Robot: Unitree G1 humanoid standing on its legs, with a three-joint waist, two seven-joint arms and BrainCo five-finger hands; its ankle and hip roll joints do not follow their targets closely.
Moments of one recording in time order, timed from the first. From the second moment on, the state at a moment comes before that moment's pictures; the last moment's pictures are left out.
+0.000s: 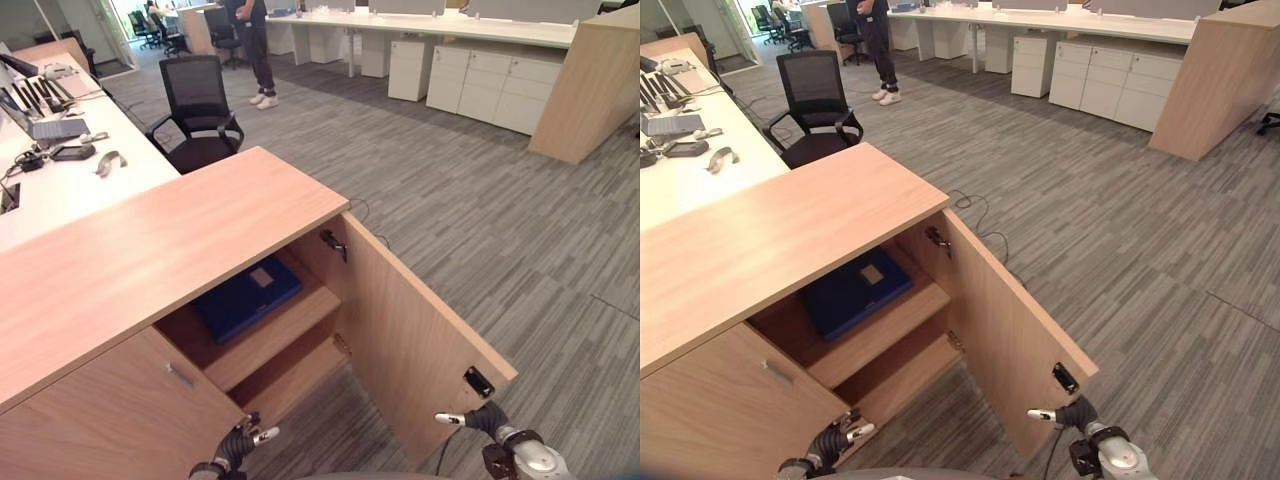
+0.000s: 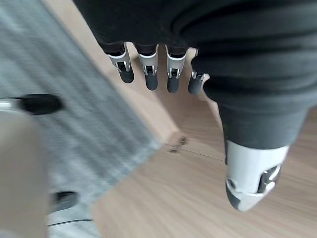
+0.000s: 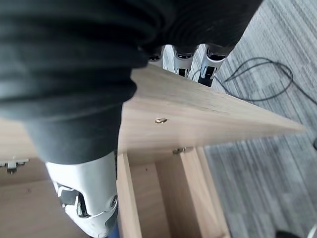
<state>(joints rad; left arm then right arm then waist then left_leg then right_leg) 0.20 0.24 -0.18 0.89 -0.31 -0.11 -0.15 0.27 -0.55 0.28 0.39 0.26 -0.03 0.15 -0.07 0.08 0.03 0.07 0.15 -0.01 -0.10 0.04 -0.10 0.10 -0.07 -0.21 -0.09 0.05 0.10</state>
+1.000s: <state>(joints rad) 0.15 0.33 -0.17 0.81 -0.22 -0.11 -0.17 -0.16 -0.39 0.14 0.60 0.34 -0.06 0.05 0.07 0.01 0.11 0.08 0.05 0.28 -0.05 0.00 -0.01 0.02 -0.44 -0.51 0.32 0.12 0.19</state>
